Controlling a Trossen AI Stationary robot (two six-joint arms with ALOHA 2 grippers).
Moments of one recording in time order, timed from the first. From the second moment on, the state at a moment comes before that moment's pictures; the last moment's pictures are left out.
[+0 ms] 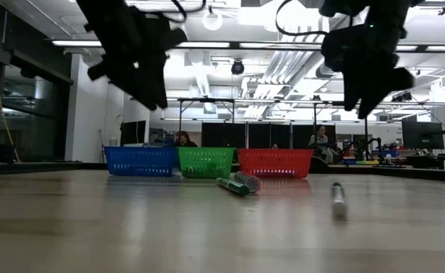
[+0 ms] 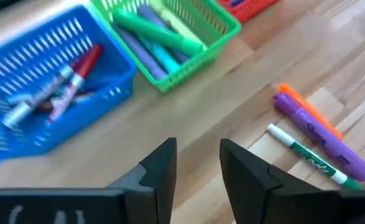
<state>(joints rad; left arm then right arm) -0.24 1.52 1.07 -0.71 -0.64 -1.04 -0.04 1.22 0.89 -0.89 0.05 0.97</state>
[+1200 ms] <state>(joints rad) -0.24 1.26 0.95 -0.70 -0.63 -0.59 0.57 1.78 1.16 -0.73 0.00 2.10</state>
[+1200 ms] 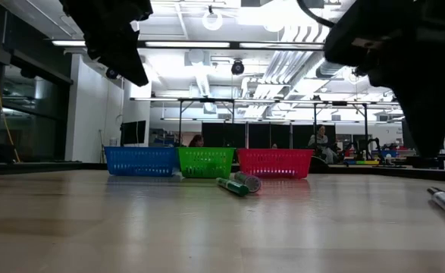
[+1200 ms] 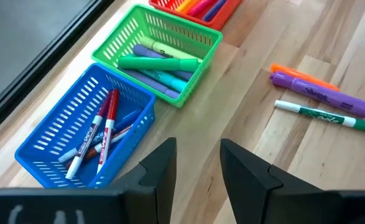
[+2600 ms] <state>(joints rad) -0.24 1.26 0.95 -0.71 -0.61 -0.54 0.64 1.97 1.18 -0.74 -0.12 2.16</state>
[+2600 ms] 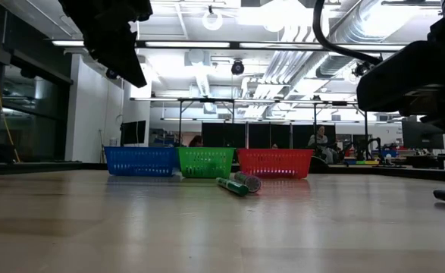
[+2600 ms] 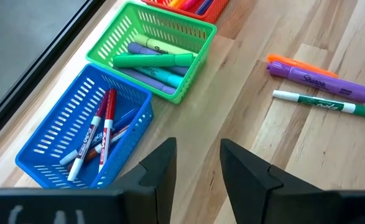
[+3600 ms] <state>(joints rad) -0.24 1.26 0.95 -0.70 -0.60 -0.54 0.63 1.94 1.19 -0.76 -0.03 1.98</state>
